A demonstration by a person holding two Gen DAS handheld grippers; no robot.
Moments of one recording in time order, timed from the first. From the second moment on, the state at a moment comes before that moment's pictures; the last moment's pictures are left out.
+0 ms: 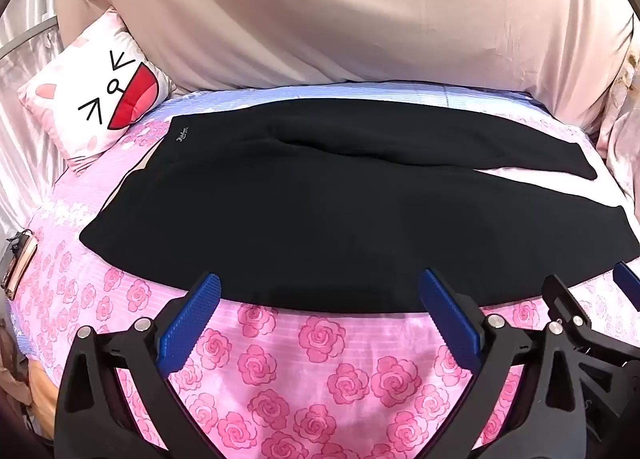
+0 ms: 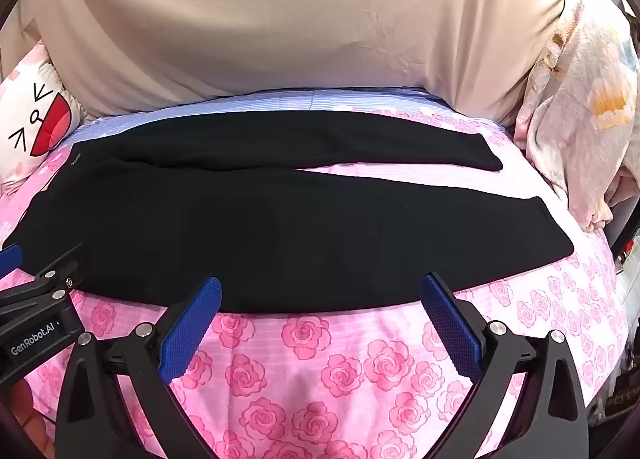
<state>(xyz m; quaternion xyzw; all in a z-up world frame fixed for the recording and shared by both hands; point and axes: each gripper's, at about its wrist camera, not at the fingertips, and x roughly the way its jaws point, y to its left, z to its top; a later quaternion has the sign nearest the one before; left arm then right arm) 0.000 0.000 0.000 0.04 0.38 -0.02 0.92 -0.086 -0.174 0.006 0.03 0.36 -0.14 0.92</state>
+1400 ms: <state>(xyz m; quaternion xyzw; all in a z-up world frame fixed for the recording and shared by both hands) 0.002 -0.003 -0.006 0.05 0.38 -0.02 0.92 -0.084 -0.175 0.006 0.03 0.36 -0.14 0.92</state>
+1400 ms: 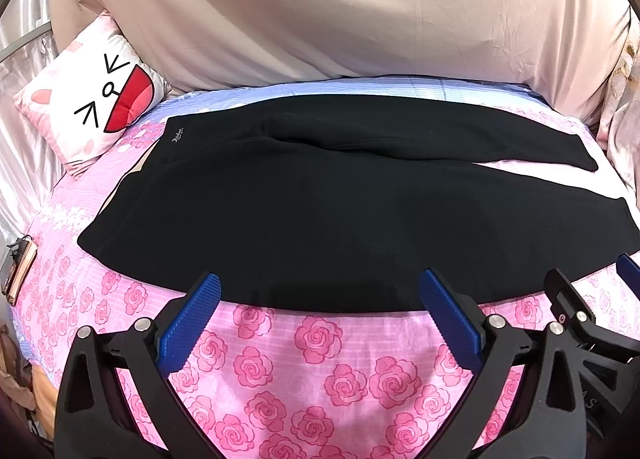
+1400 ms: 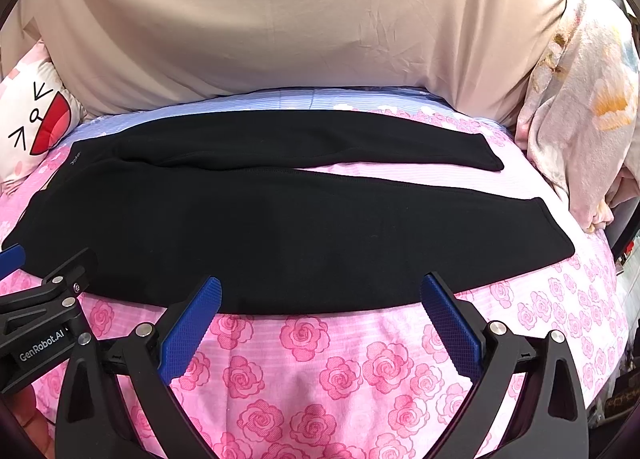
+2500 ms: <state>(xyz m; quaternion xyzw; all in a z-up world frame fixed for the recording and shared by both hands) 0.007 -0.004 -0.011 0.06 0.39 -0.02 0.92 -0.076 -0.172 0.007 0.03 0.37 -0.14 0.92</state>
